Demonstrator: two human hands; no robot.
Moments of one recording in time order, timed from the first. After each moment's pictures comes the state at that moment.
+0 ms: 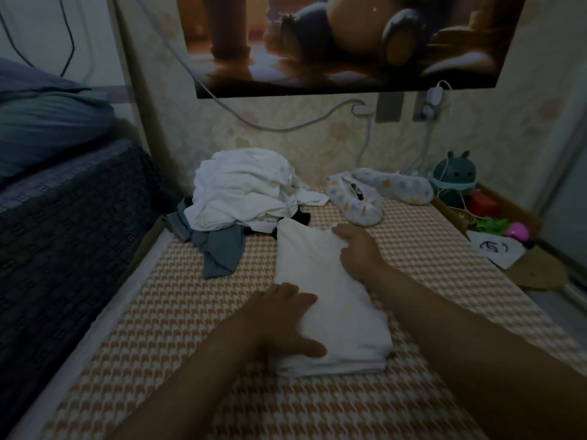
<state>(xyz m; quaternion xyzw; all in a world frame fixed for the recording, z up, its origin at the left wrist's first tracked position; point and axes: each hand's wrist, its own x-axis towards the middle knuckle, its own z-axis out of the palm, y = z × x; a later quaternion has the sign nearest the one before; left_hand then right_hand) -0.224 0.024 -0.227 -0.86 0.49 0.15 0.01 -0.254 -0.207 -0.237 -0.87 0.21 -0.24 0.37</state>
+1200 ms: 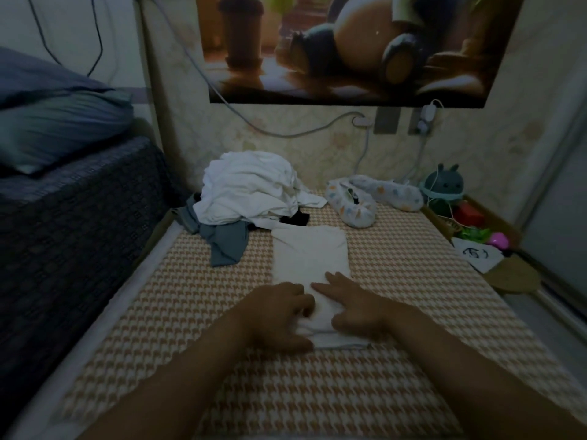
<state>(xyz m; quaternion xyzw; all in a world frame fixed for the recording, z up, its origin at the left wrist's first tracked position) -0.243 0.050 -0.228 -0.75 0.65 -0.08 -0.05 -0.361 -0.147 -0.227 -0.96 0.07 0.12 0.23</state>
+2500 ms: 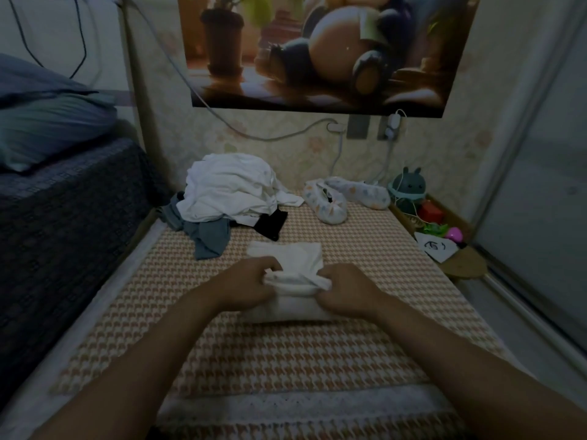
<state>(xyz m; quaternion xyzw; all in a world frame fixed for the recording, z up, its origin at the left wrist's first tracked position) -0.267 0.070 -0.177 -0.80 0.52 0.12 -0.27 -0.416 -0.120 -0.192 -0.96 0.11 -0.14 0.23</state>
